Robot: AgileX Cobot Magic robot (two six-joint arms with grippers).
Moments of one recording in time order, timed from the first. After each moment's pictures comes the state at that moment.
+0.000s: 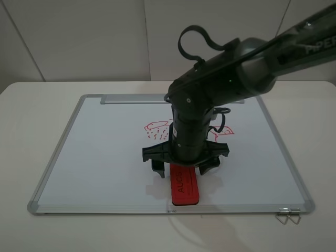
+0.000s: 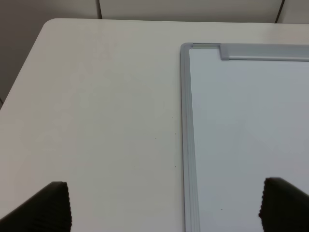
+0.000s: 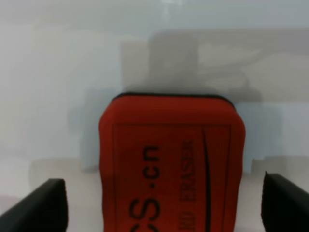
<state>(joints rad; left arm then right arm) 0.02 -0.01 -0.50 0.02 1.07 -0.02 0.81 1.99 -1.15 -0.10 0.76 0.83</state>
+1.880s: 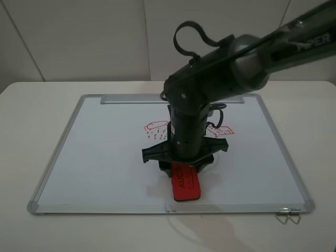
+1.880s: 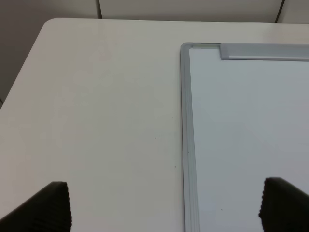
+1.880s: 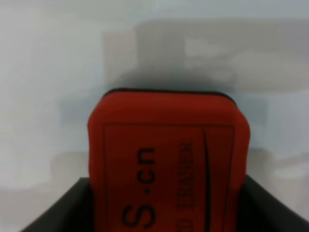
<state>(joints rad) 0.02 -0.01 -0.50 0.02 1.07 -0.02 0.81 2.00 -1.23 -0.10 0.86 0.73</state>
